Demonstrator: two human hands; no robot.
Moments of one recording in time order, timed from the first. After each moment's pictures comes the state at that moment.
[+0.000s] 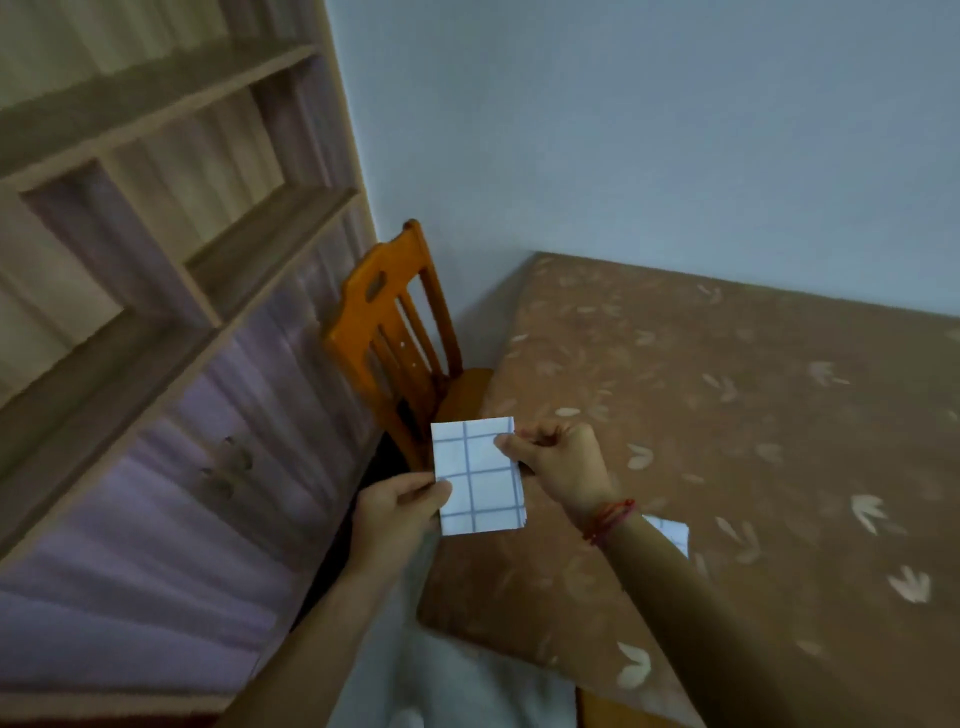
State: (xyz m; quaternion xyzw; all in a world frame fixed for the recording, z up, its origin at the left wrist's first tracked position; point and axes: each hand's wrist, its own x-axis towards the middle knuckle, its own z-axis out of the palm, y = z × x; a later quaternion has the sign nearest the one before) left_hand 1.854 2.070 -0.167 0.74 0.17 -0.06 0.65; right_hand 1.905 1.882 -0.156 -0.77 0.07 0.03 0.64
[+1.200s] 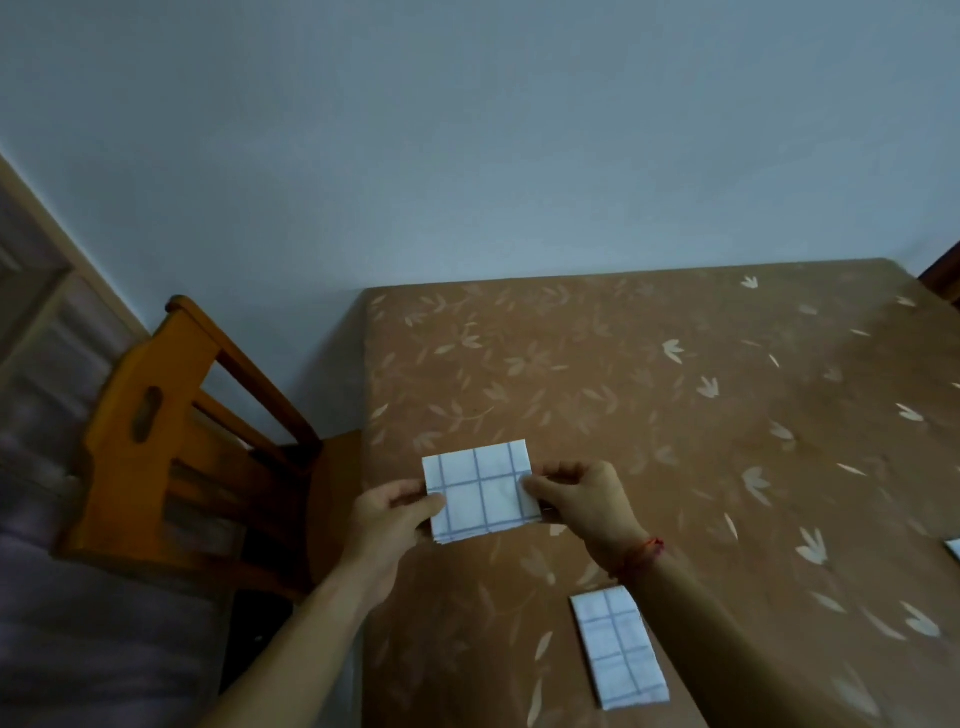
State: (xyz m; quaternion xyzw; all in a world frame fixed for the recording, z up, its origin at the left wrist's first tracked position) left_hand 2.069 1.959 -0.203 0.69 0.09 -0.27 0.67; right_hand 1.997 1.760 -0.188 -0.70 0.31 -0.03 0.64
